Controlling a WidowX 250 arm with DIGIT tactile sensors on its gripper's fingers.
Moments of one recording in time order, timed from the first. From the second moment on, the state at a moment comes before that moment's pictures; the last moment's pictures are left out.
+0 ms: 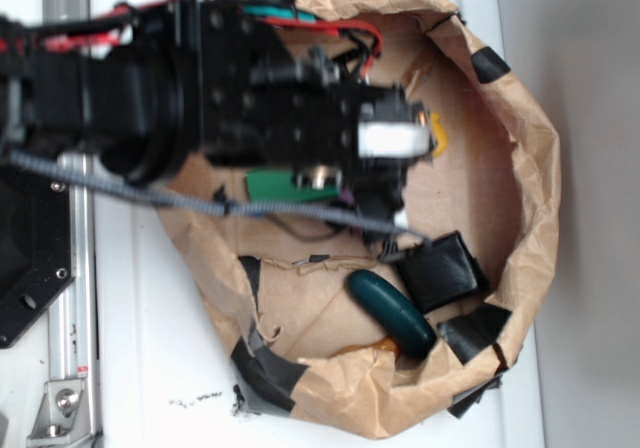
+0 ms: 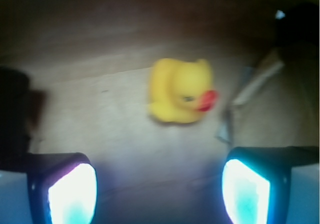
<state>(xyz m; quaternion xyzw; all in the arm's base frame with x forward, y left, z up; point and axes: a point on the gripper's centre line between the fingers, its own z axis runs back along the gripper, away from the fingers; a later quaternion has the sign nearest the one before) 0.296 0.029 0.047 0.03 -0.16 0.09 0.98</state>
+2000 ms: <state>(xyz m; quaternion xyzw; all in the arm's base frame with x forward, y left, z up) 0.274 0.026 0.105 -0.01 -0.10 0.03 0.99</state>
